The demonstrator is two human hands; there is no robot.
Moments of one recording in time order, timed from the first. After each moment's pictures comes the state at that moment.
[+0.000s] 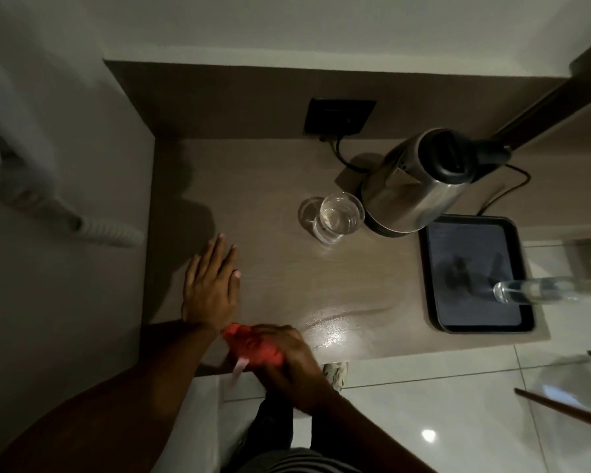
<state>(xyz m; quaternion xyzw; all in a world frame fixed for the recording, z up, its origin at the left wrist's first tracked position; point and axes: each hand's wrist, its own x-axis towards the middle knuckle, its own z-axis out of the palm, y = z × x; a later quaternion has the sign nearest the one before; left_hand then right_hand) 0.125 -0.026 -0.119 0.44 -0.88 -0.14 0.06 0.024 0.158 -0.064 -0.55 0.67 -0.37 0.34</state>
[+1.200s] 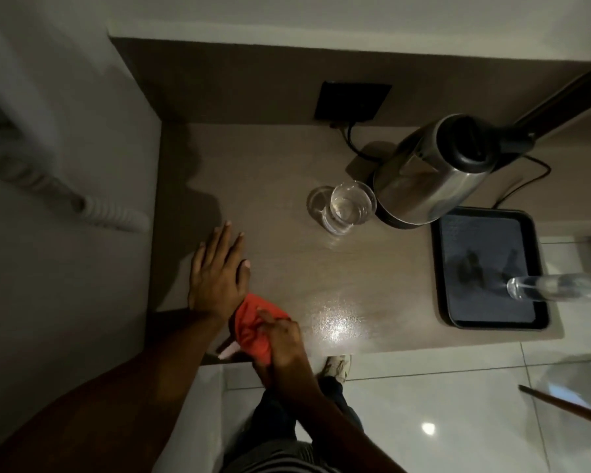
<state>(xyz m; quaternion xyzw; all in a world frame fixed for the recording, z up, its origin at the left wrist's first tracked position) 0.122 -0.022 -0.120 0.45 -0.88 -0.13 0.08 0.055 0.143 -0.065 -0.40 0.73 -0.44 0.34</state>
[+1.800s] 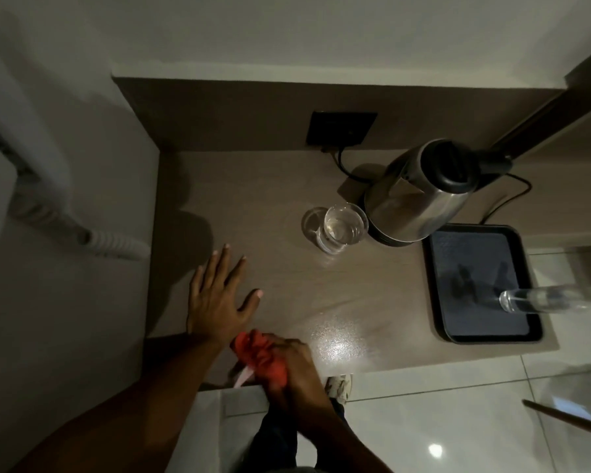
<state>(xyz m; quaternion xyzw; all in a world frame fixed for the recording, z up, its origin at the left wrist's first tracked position) 0.127 -0.024 -0.131 0.43 -0.89 -0.12 0.05 0.036 0.161 -0.076 -0.32 0.76 -0.41 0.39</state>
